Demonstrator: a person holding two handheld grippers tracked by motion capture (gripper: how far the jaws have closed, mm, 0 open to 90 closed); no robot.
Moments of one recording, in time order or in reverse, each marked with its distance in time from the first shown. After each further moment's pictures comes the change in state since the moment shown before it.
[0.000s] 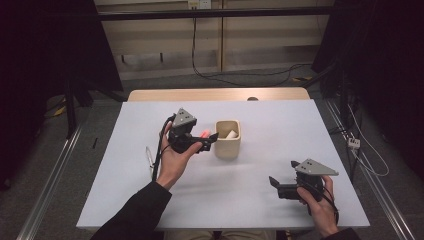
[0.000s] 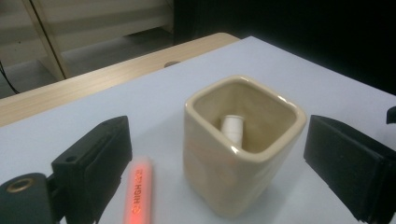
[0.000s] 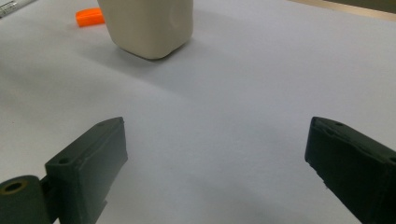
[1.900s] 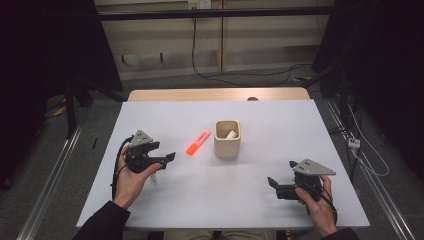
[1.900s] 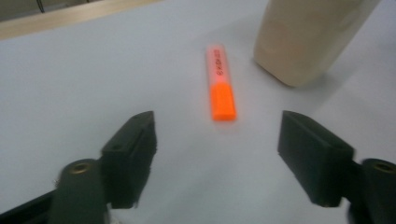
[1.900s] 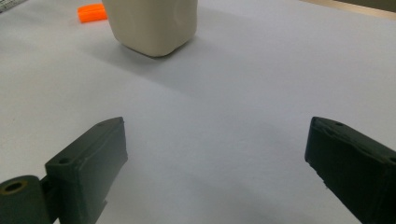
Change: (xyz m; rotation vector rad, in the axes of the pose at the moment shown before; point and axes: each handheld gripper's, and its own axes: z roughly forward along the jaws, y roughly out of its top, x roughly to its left) left arm 0.054 -0.074 -0.079 0.173 0.048 -0.068; right arm 0.002 0.000 0.003 0.010 0.005 -0.013
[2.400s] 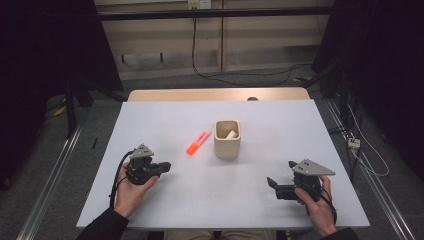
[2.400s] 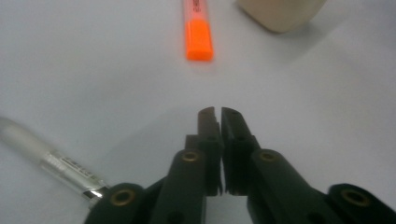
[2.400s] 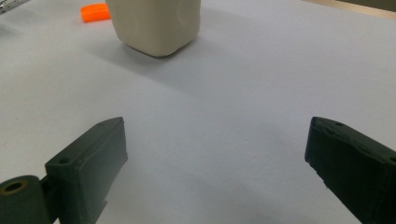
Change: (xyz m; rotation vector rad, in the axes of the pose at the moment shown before) left arm -0.005 -0.033 0.011 0.109 -0.062 -0.046; right arm 0.002 0.000 0.001 0.002 0.007 -0.003
